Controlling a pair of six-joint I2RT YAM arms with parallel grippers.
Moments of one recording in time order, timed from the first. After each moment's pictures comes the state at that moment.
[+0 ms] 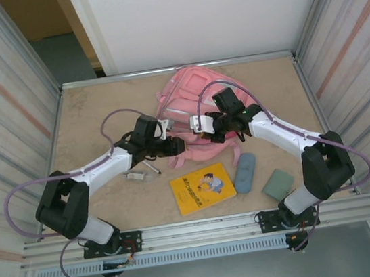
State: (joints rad) left arm -0.59 1.52 0.88 -0.18 0.44 -0.50; right arm 0.54 1.52 1.10 -0.48 -0.39 -0.95
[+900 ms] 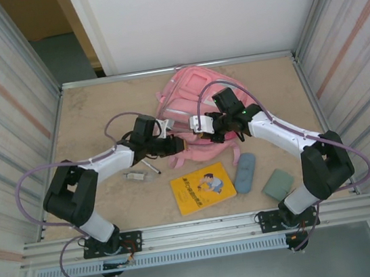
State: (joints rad) left arm -0.54 1.61 0.86 -0.03 0.64 -0.57; right arm 0.54 1.52 1.10 -0.47 -0.40 -0.95
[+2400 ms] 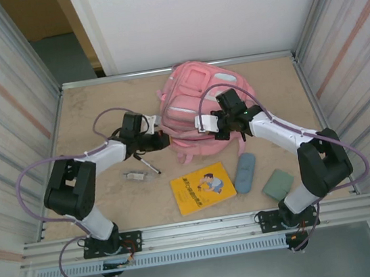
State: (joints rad) left arm -0.41 1.66 0.89 -0.06 0.59 -0.37; right arm 0.47 1.55 1.06 -0.40 -0.24 -1.02
